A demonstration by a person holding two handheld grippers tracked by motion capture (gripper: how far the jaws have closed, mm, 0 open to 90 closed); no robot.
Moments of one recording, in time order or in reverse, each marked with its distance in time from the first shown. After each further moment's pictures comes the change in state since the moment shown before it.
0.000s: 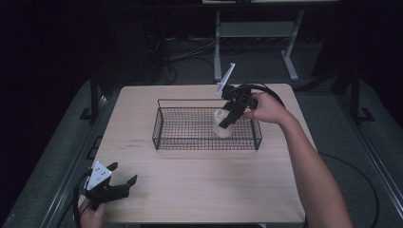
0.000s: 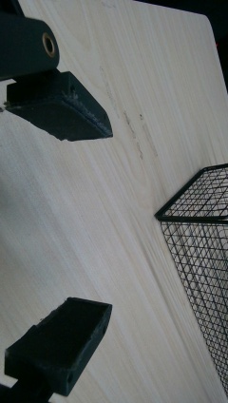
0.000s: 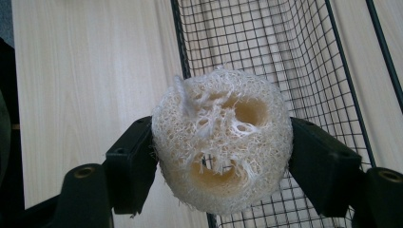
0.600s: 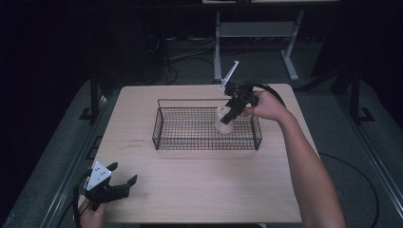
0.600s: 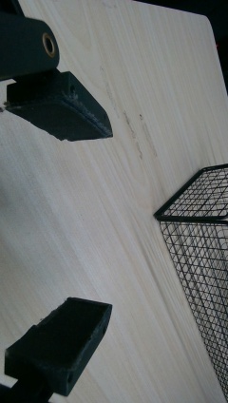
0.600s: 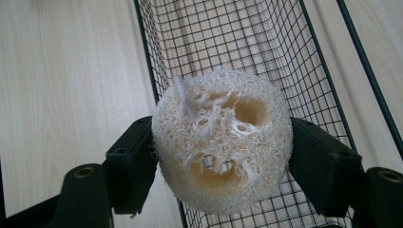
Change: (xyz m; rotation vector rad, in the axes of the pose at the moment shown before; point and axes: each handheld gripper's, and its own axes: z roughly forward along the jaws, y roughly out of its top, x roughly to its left) left arm 0.000 0.000 0.000 0.002 -0.001 -0.004; right arm -0.025 -0.009 0.008 -0.013 -0.007 0.071
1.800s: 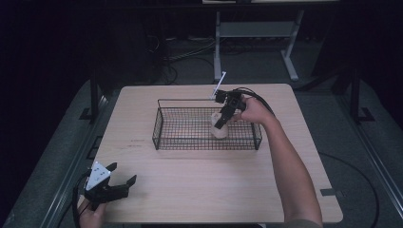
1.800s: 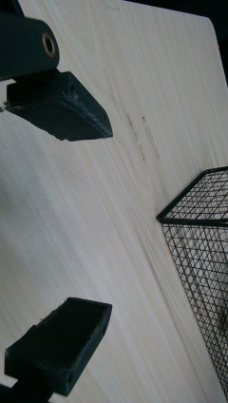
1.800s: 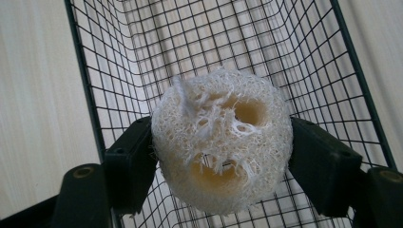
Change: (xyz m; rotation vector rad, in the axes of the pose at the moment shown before) left arm 0.001 -0.001 -0.001 -0.001 0.003 -0.003; right arm -0.026 0.006 0.063 0.081 0.025 0.036
